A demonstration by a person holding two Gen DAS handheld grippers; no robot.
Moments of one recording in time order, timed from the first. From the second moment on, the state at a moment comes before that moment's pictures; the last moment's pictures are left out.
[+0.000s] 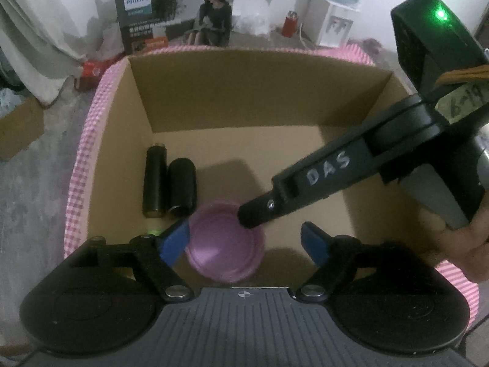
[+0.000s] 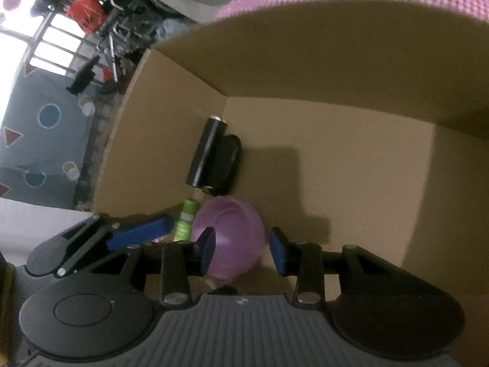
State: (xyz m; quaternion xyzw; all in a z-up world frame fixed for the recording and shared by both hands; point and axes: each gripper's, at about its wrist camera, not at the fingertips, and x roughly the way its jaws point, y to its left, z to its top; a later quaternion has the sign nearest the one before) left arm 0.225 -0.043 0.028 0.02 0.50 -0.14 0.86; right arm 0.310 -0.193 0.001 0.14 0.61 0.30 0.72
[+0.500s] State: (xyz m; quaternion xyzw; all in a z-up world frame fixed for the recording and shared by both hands) left arm 0.115 -0.048 0.113 -0.01 0.32 -0.15 0.94; right arm 0.171 -0.264 0.125 0.13 0.38 0.31 0.86
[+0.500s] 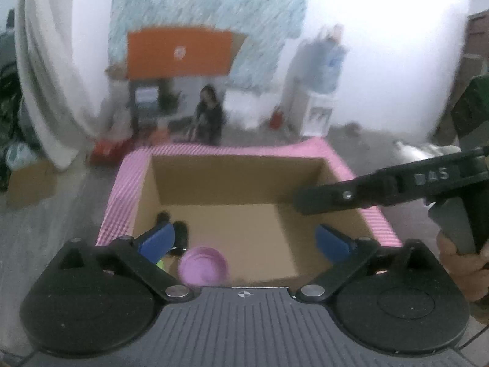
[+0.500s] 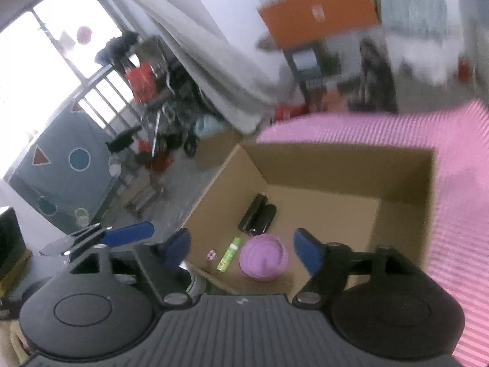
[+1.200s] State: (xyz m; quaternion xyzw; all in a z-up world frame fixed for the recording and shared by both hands) left arm 0.015 -0.027 0.017 -0.03 0.35 -0.14 0.92; right arm -0.005 -0.228 0.087 -0.10 0.25 0.17 0.95
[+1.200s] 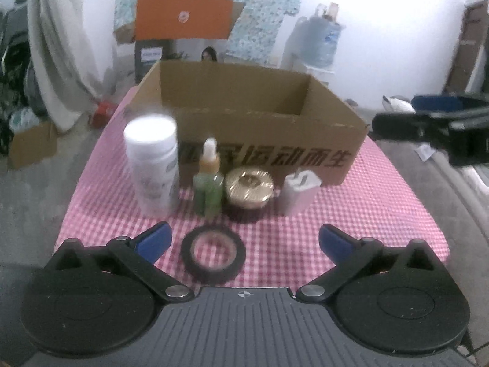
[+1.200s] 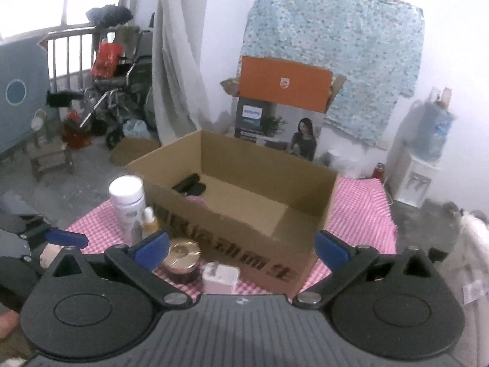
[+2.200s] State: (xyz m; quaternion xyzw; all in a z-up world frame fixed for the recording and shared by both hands) left arm 0.028 -0.018 -0.039 0.03 0.40 -0.13 0.91; right arm 0.058 -0.169 -0.022 0.06 0.43 0.30 0.85
